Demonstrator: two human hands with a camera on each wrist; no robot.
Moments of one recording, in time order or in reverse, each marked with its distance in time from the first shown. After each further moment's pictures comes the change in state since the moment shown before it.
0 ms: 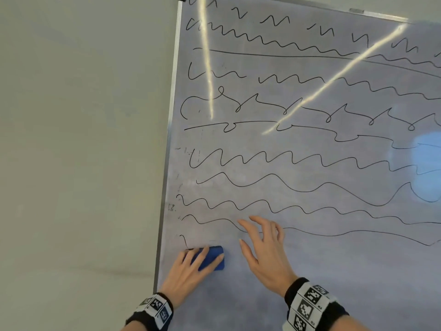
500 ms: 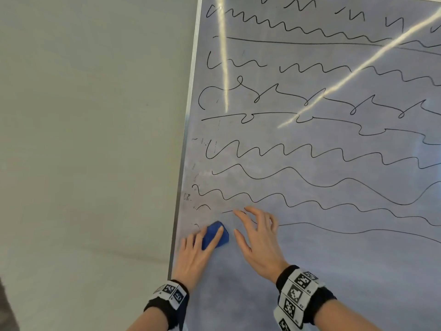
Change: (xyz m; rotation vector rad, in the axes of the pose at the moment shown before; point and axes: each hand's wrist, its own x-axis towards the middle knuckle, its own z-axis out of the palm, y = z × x) left_hand -0.002 -0.001 -0.015 -0.223 -0.008 -0.329; right_hand 0.014 -0.027 0.027 0.031 -0.040 -0.029
